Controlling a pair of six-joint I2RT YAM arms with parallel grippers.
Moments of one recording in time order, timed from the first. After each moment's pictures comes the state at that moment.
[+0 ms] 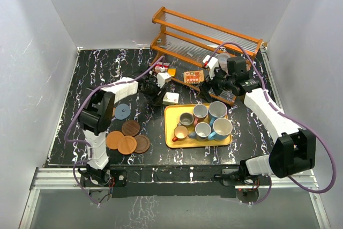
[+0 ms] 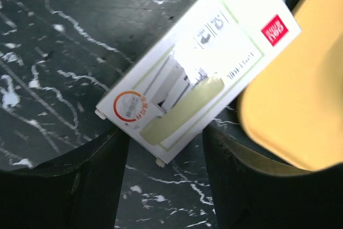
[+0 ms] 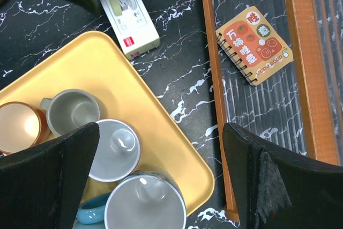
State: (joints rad) left arm -0.41 1.97 1.32 -0.41 0.40 0.38; right arm 0.25 1.35 1.11 -0.44 -0.54 -0.47
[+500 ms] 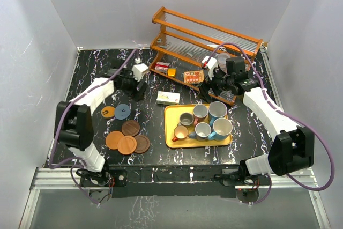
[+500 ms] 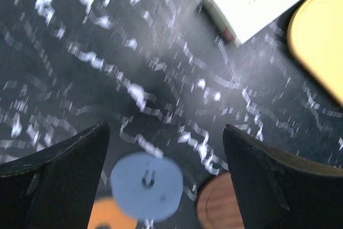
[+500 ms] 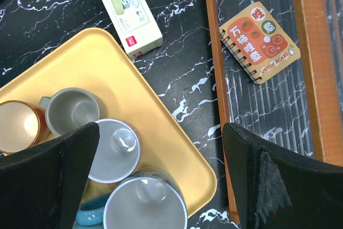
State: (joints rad) left arm -0.26 1.72 1.23 -0.51 0.39 0.45; right arm 0.25 1.37 1.11 -0.44 -0.55 -0.47
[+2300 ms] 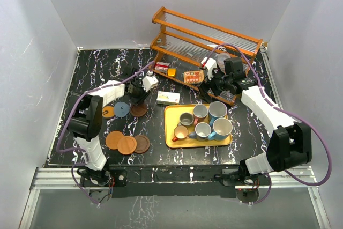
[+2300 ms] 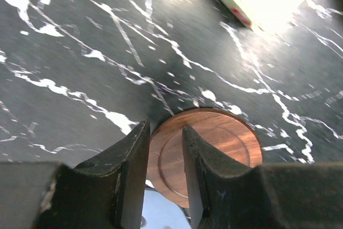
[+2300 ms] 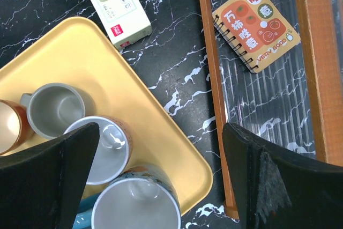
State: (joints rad) left arm -0.31 1.82 1.14 -0.44 0.27 0.65; right arm 0.25 1.41 1.11 -0.44 -0.50 -0.48
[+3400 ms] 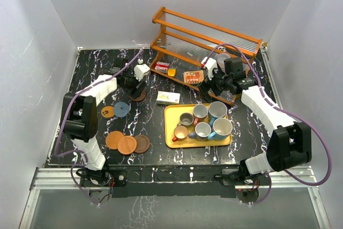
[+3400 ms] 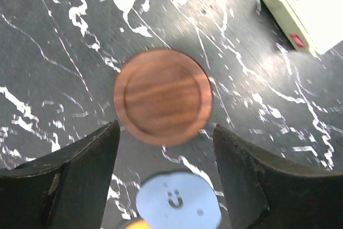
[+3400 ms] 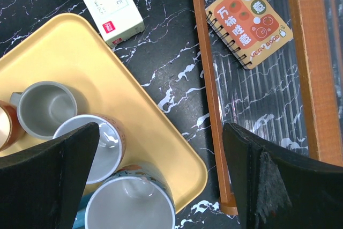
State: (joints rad) left arm -0.21 1.85 1.29 -0.45 0.29 0.59; right arm 0.25 1.41 1.11 -0.44 -0.47 -0.49
